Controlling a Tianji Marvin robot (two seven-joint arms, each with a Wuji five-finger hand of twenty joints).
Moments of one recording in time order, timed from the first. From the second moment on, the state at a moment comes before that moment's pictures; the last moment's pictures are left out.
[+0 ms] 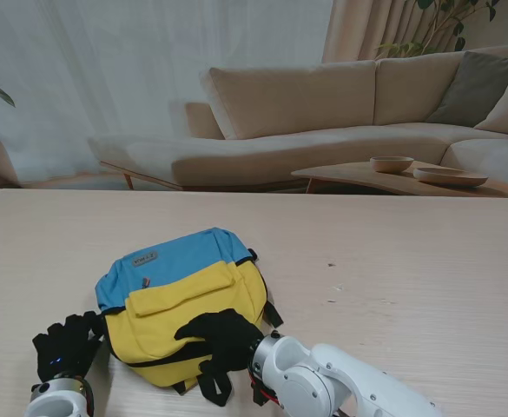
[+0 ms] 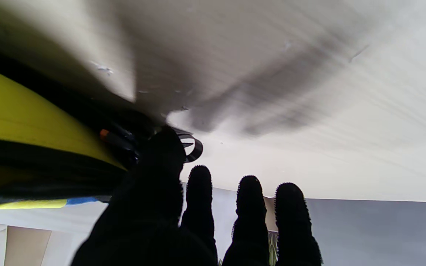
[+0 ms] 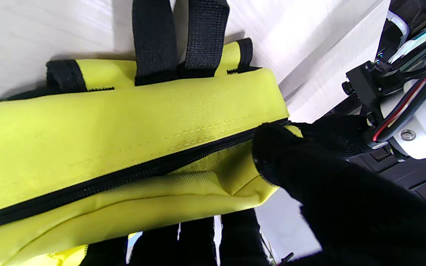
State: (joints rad) left arm 2.07 -1.13 -1.41 -1.81 0.88 0.55 0.25; right arm -1.40 -1.07 0.61 -1.75 -0.61 0.14 0.16; left_hand 1.21 -0.22 0.14 -0.07 0.22 -0.06 1.09 1.04 0.27 0.09 0.62 0.78 0.12 0.25 0.61 0.78 -0.08 0.27 0.89 0.79; right_hand 0.43 -0.59 1.21 0.02 0.30 -0.03 0.47 0.25 0.29 0.00 0.48 0.25 0.24 -0.07 0.19 0.17 -0.01 0.04 0.62 0.04
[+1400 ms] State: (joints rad) left arm 2.06 -1.11 -1.38 -1.83 0.97 0.73 0.15; right arm -1.41 -1.07 0.61 -1.76 -0.59 0.14 0.16; left_hand 1.01 -0.28 0.40 -0.07 0.11 -0.08 1.02 1.07 0.21 0.06 0.61 0.78 0.10 0.24 0.56 0.78 -0.08 0.27 0.80 0.80; right_hand 0.43 -0.59 1.21 0.03 0.30 -0.02 0.47 0.25 0.29 0.00 0.48 0.26 0.24 -0.07 0.19 0.17 -0.01 0.04 0.62 0.04
